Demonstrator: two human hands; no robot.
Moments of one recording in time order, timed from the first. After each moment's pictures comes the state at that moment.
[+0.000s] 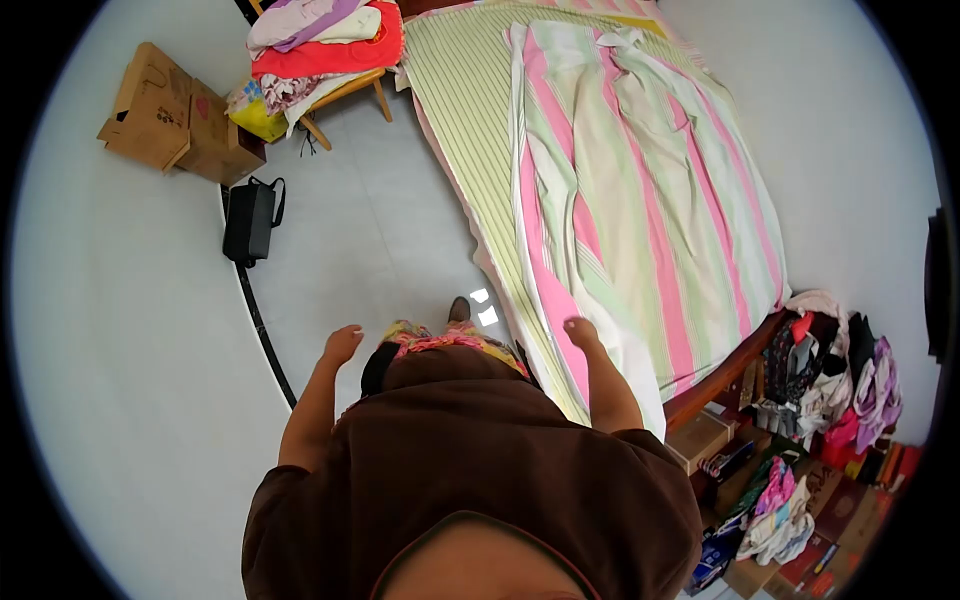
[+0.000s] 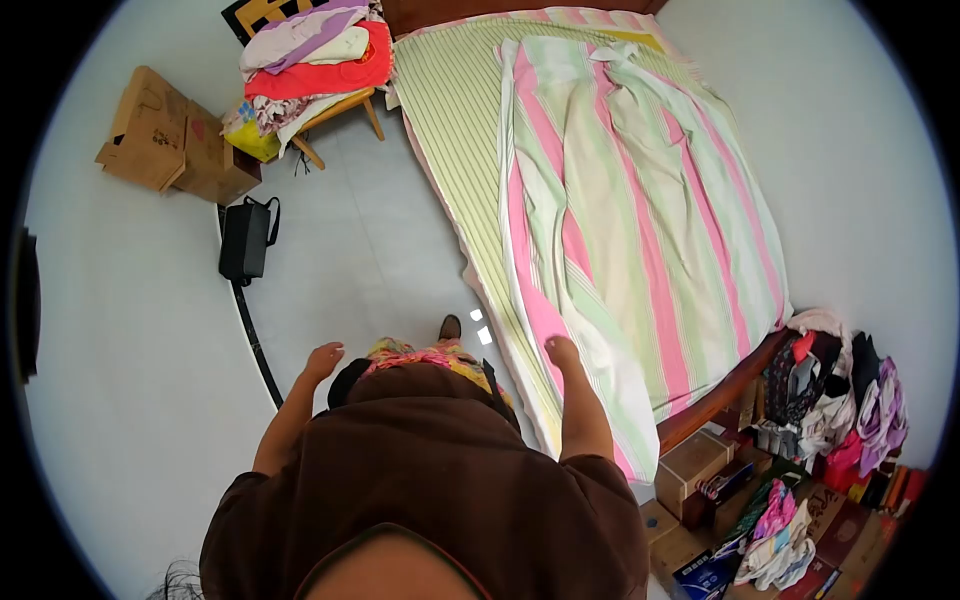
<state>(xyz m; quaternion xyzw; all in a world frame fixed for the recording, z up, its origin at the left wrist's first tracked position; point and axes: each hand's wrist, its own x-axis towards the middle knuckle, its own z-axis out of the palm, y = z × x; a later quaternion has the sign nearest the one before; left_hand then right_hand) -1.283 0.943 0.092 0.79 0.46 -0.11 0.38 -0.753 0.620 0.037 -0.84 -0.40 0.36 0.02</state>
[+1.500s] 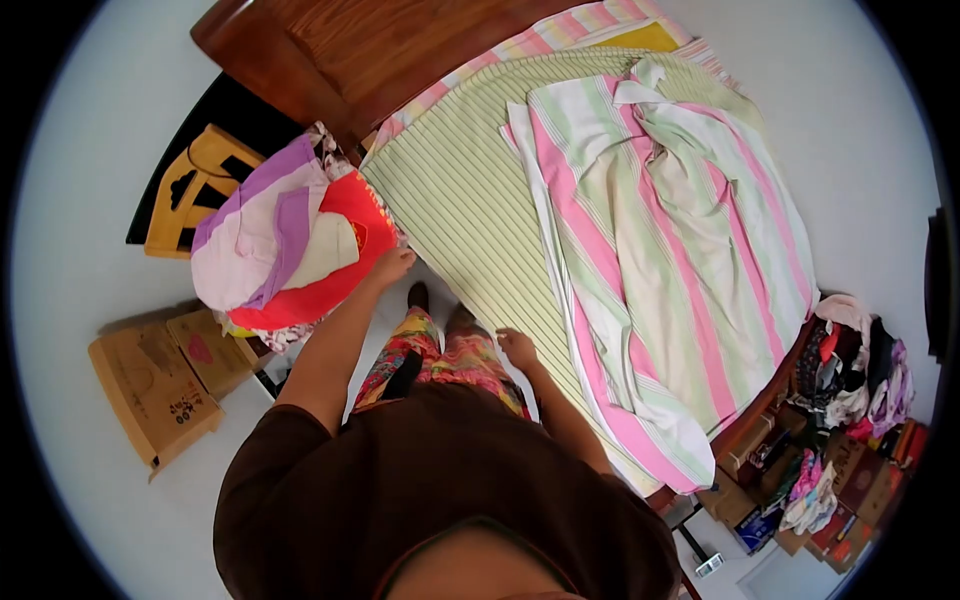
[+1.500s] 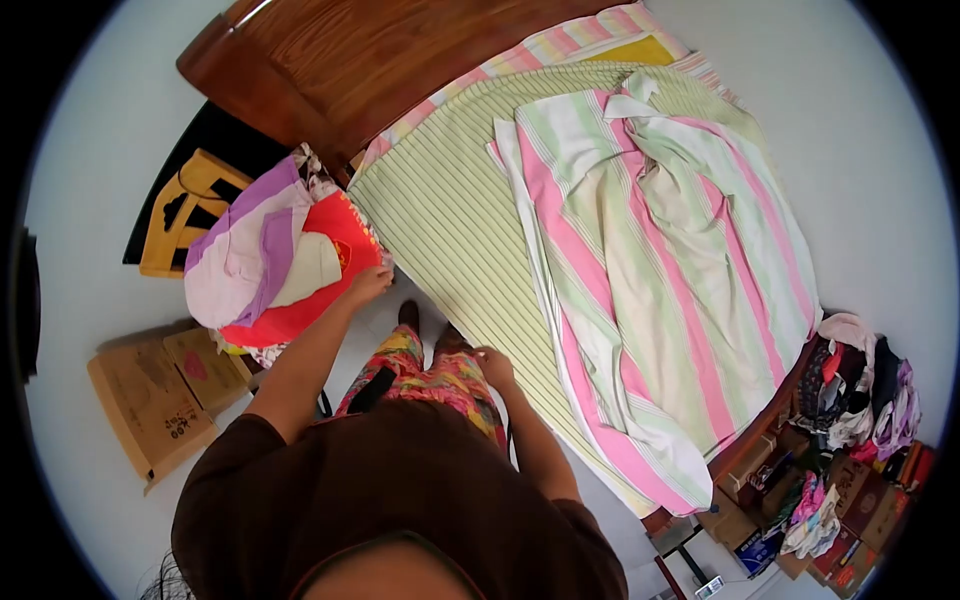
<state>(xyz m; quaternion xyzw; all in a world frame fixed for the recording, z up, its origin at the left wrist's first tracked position) -0.730 1.715 0.018 0.73 0.35 -0.15 0.57 -0.660 1.343 0.050 -0.83 -0.21 0.42 0.31</state>
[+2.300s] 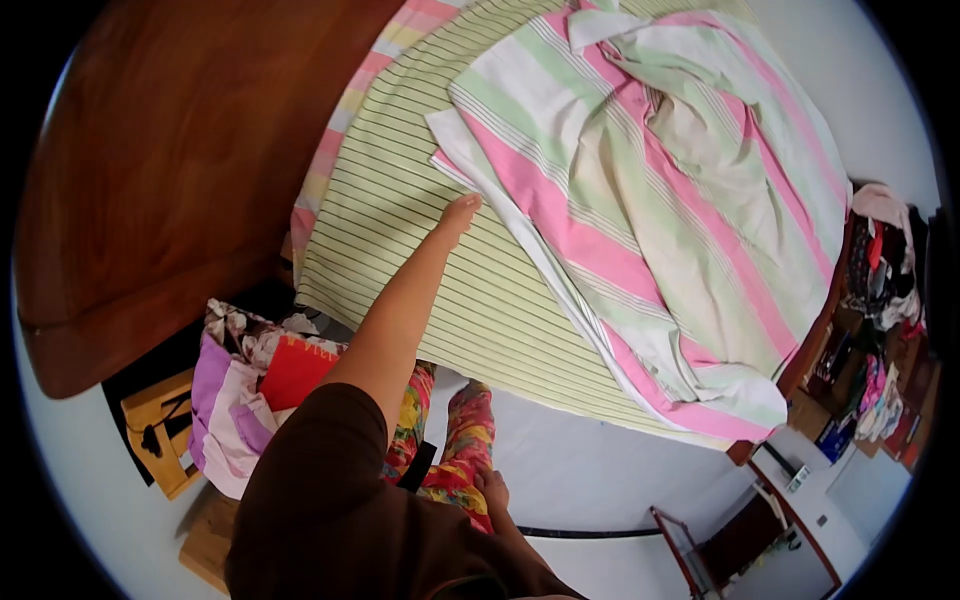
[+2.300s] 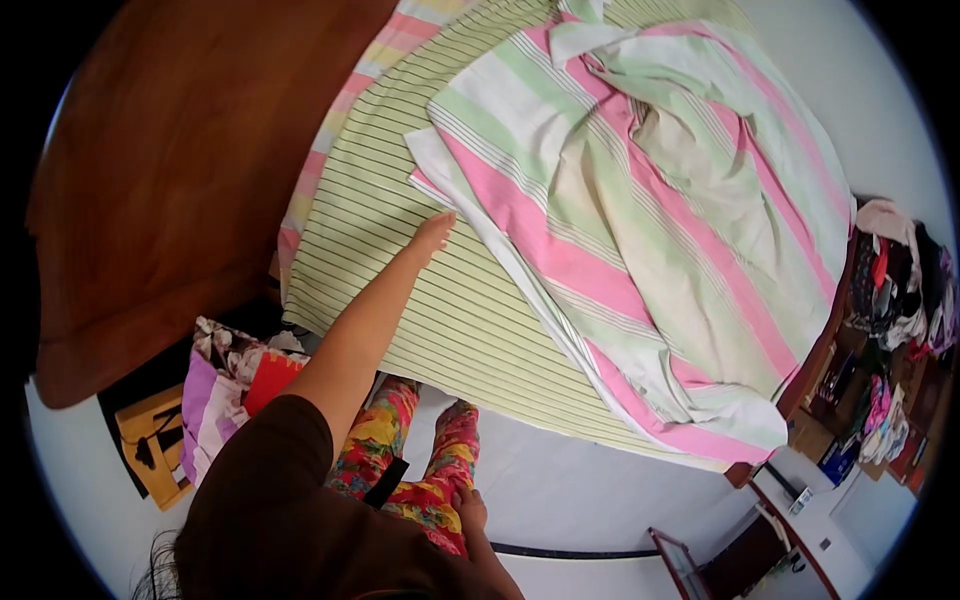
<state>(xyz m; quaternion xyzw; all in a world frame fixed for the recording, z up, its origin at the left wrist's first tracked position) -0.316 1.699 -0.201 0.58 0.33 -0.26 0.70 -0.808 1.449 -0.002 -0.83 0.15 0.50 0.20</state>
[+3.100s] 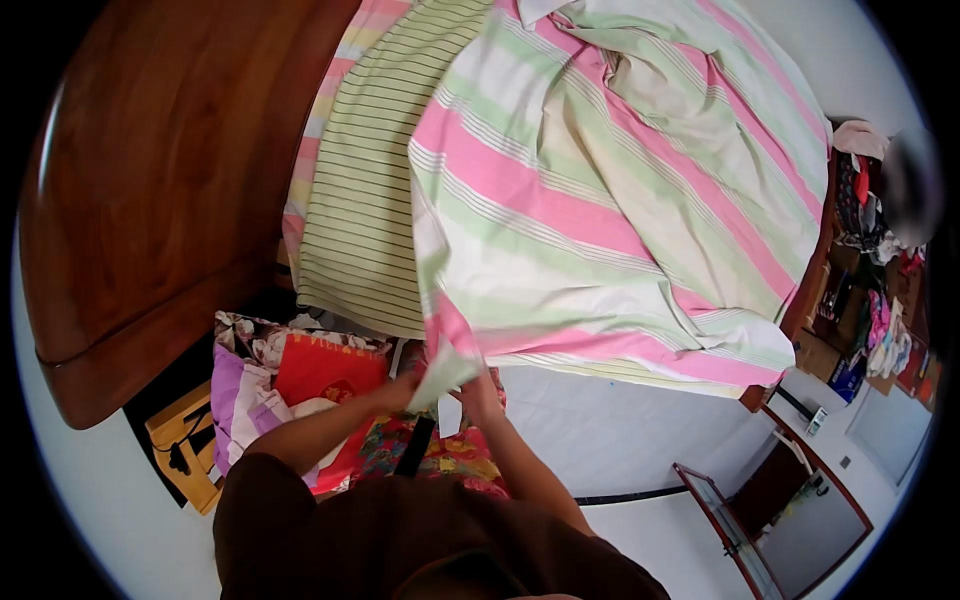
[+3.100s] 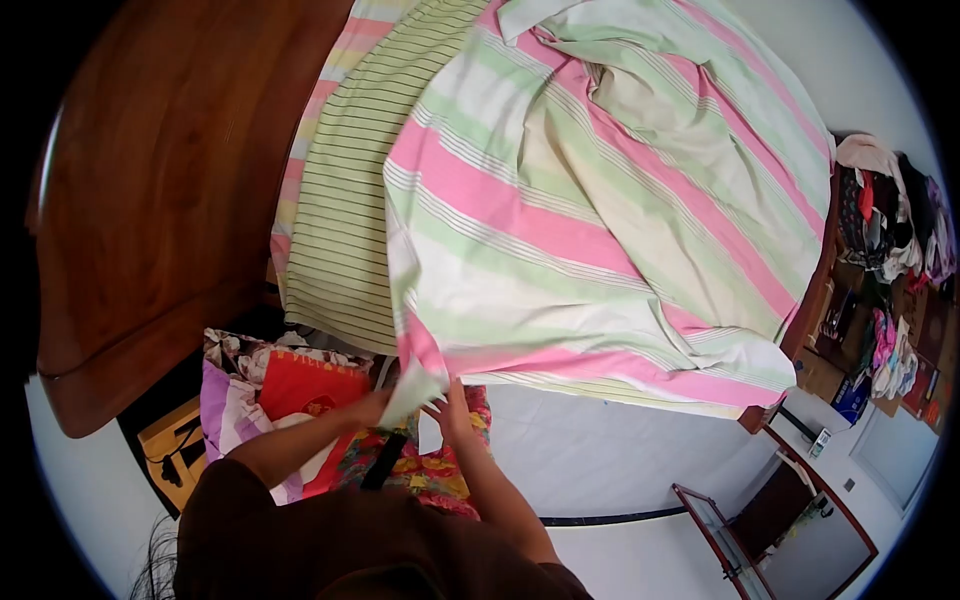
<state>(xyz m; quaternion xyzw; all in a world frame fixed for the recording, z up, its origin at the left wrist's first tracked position) -0.633 1.738 -0.018 0.55 0.15 -0.56 0.60 -0.656 1.543 -0.034 -0.31 0.44 0.29 0.79</state>
